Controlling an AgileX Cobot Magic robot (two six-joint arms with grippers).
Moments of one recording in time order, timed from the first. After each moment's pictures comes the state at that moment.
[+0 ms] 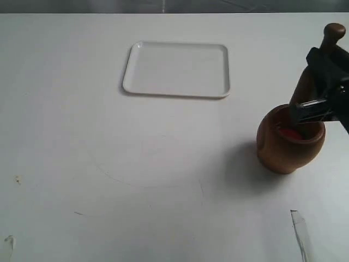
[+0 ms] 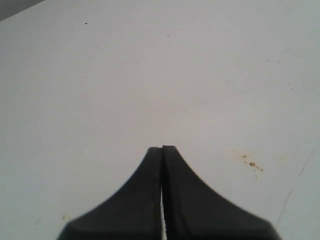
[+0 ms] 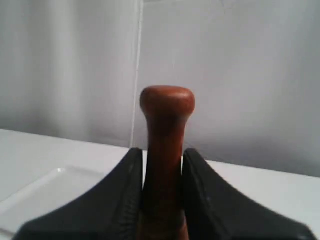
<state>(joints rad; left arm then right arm) 0.02 0.00 0.00 0.07 0.44 0.35 0.57 1.28 -0.08 0.18 -1.18 -0.12</state>
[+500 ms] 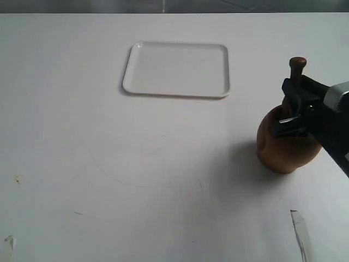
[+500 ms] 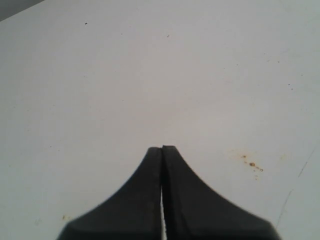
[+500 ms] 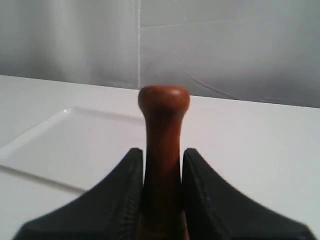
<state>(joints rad) 0.02 0.00 0.00 0.07 0.44 0.35 0.57 1.54 -0.09 0.15 -1.24 -0.01</state>
